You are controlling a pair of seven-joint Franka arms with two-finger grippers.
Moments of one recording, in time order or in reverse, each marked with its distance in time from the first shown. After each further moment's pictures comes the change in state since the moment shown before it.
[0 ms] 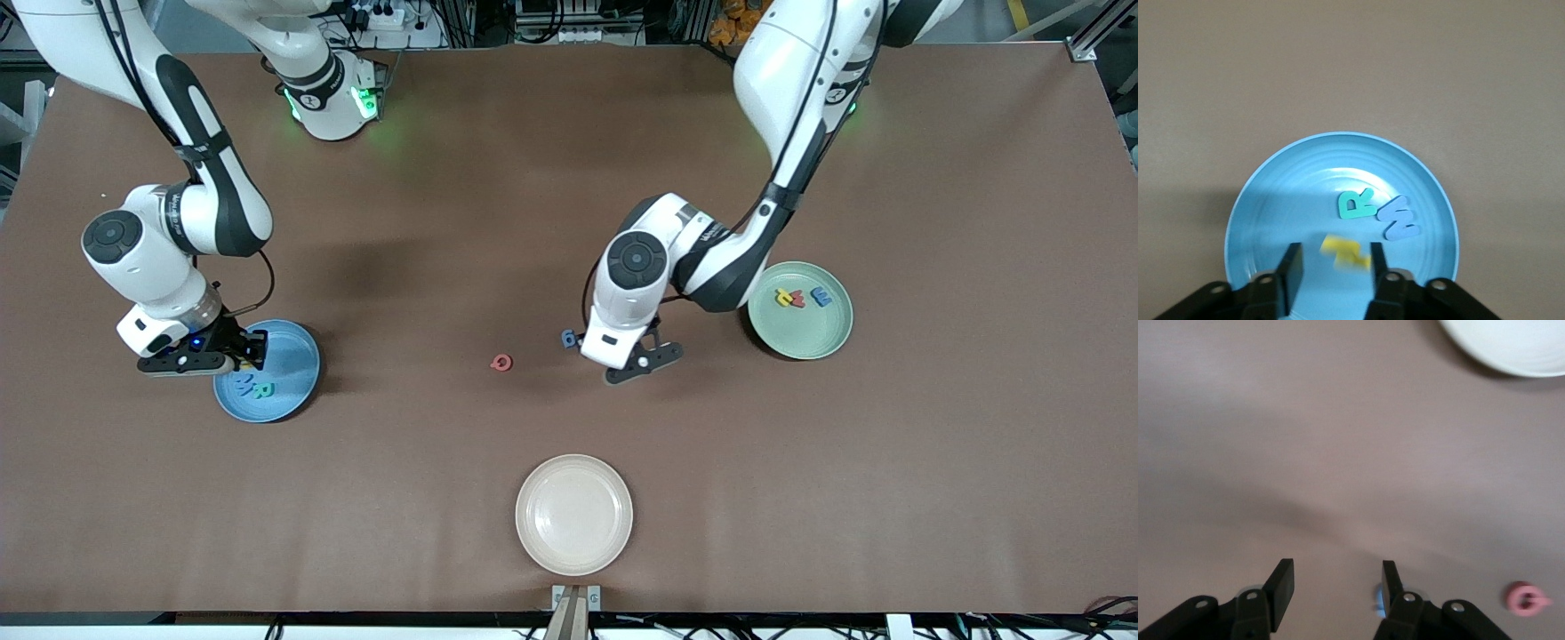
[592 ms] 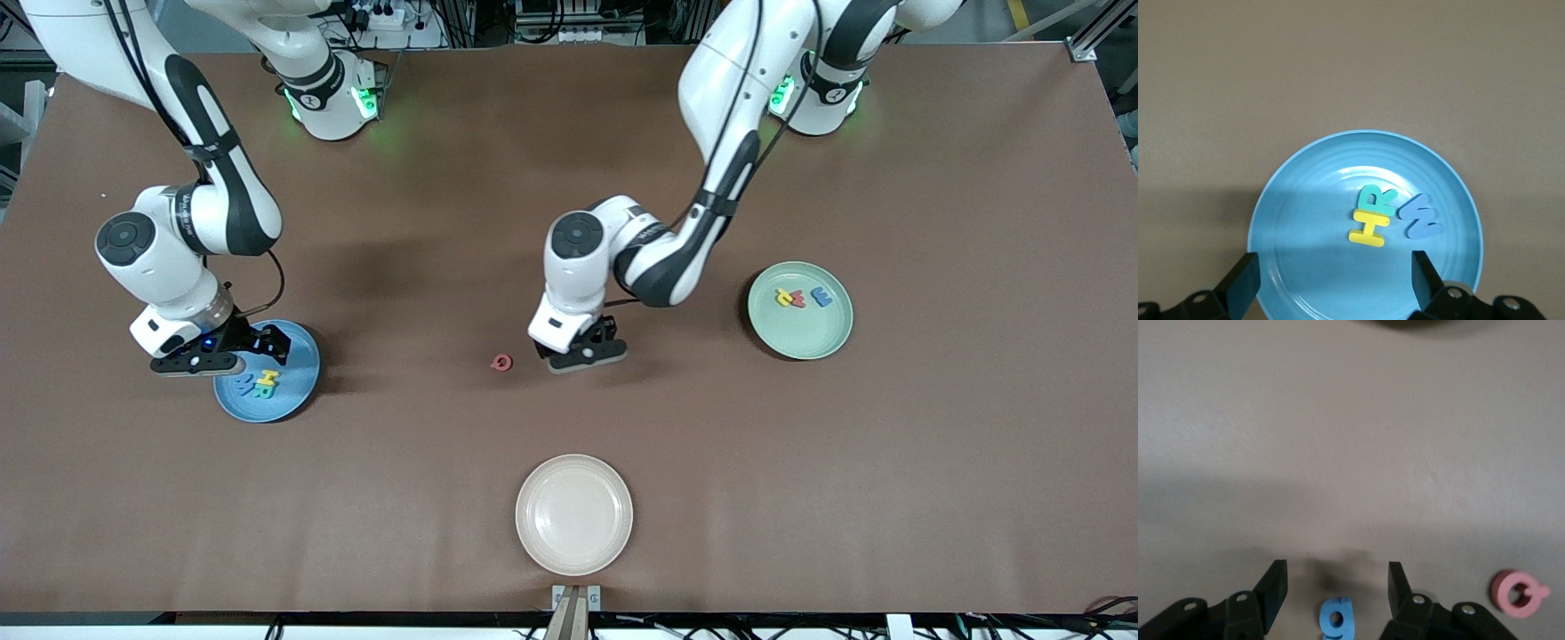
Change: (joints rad) left arm -0.178 0.130 0.097 0.049 0.131 0.123 -0.021; right arm 0.024 0.003 0.005 0.000 0.001 -0.004 0.045
